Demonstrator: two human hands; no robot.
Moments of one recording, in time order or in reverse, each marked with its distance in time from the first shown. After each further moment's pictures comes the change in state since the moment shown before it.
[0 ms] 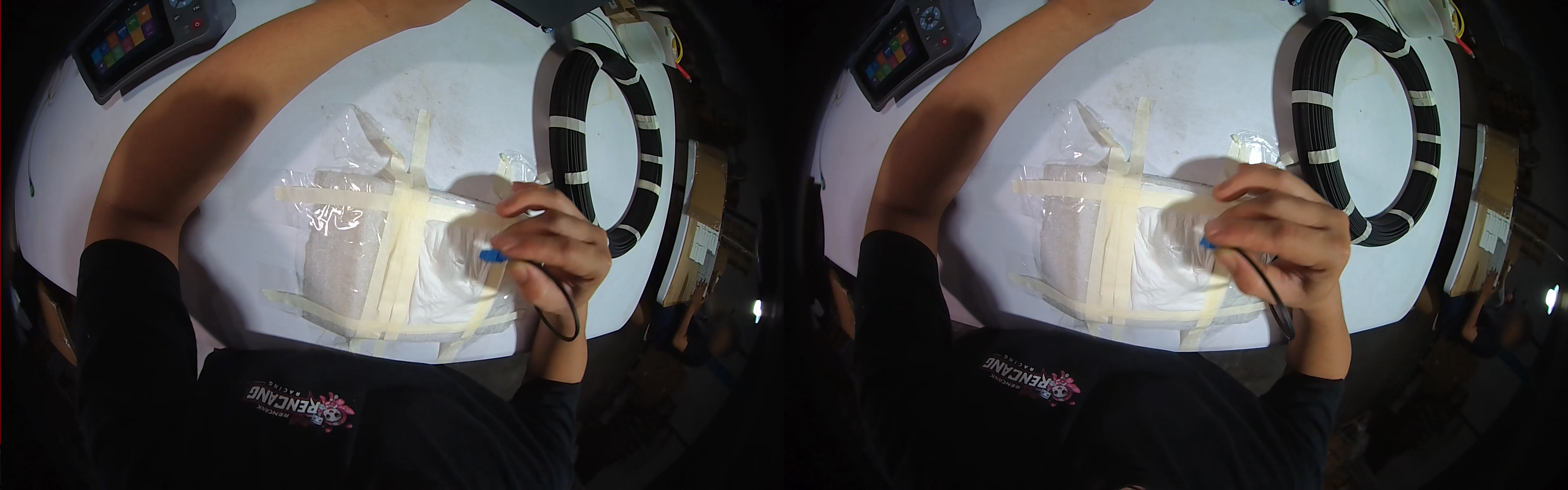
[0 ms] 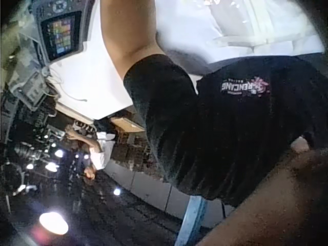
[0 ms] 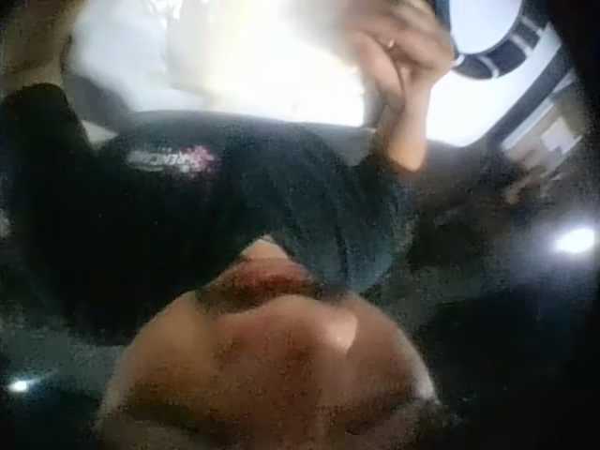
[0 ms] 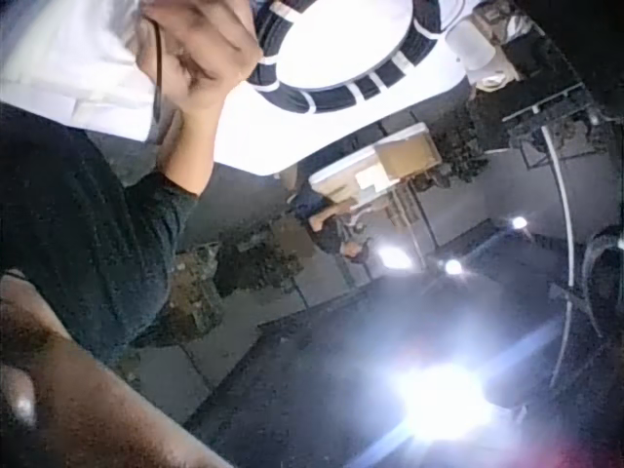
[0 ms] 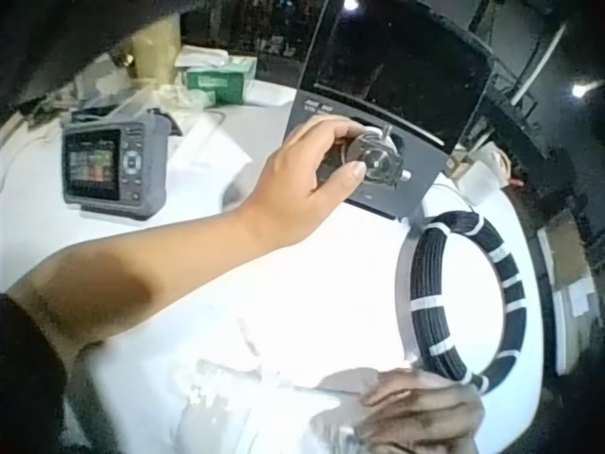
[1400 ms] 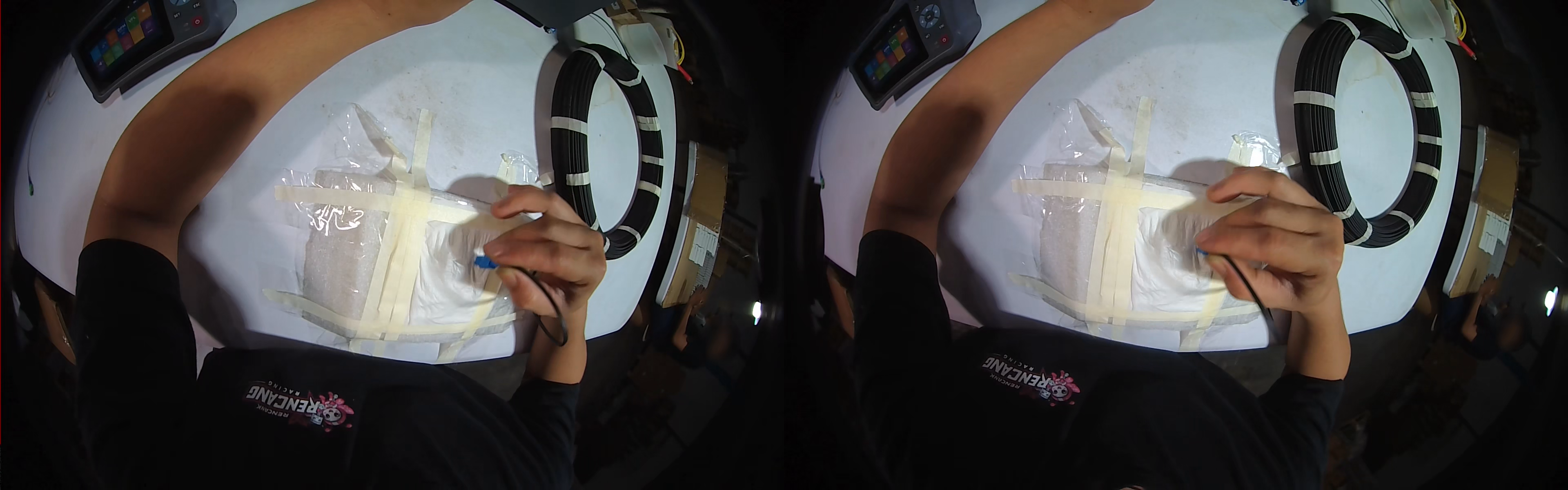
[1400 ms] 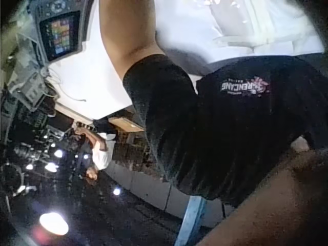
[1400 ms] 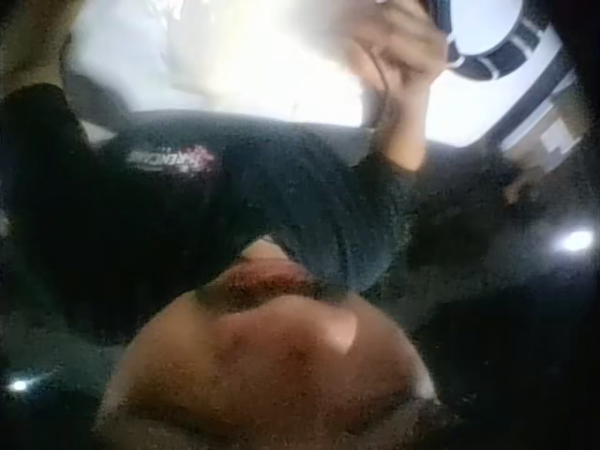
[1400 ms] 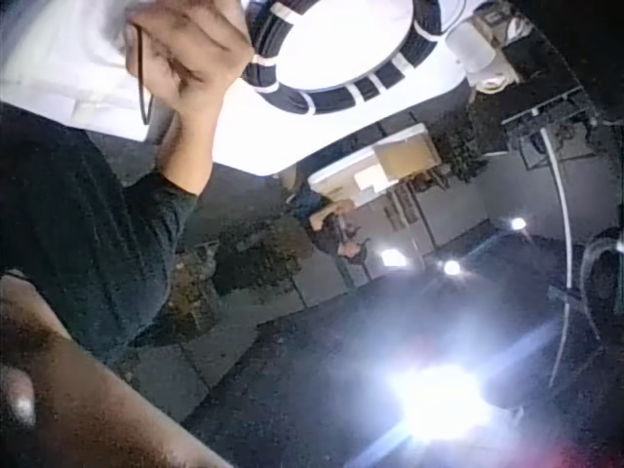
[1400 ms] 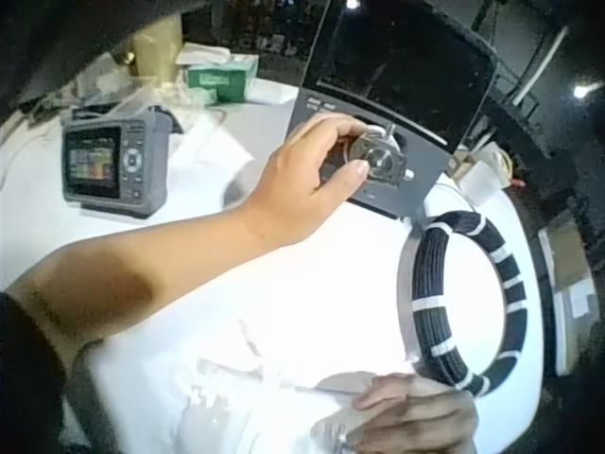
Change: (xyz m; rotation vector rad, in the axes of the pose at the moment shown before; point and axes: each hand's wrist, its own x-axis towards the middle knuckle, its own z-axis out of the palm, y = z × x) left_hand 0.000 0.003 0.000 -0.012 0.006 -0.013; right_hand 0.002 0.001 0.001 -0.047 0.042 -0.008
